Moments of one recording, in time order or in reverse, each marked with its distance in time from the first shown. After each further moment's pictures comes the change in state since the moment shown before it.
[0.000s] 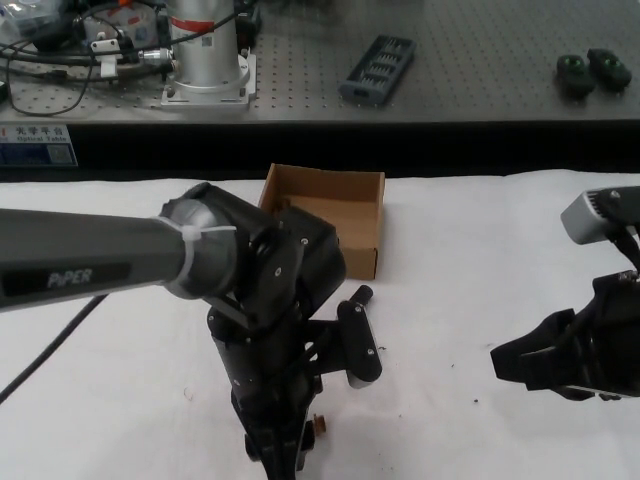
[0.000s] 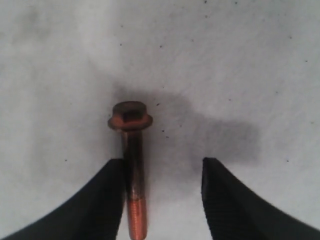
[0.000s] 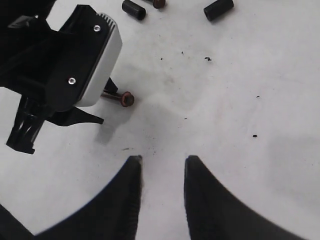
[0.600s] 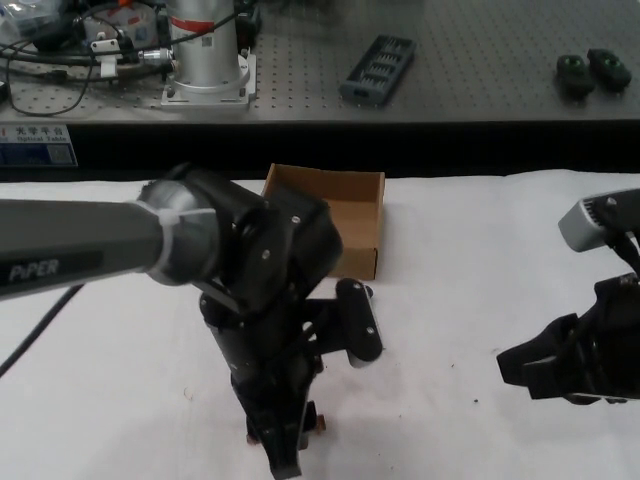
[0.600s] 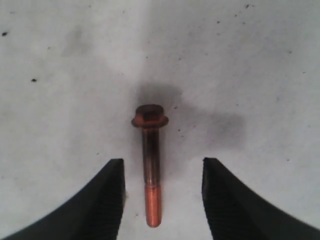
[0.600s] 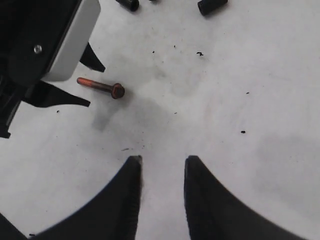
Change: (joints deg) left arm 0.3 -3.2 0.1 -1.0 -0.5 -0.1; right arm 0.0 0.0 0.0 0.6 1.4 -1.5
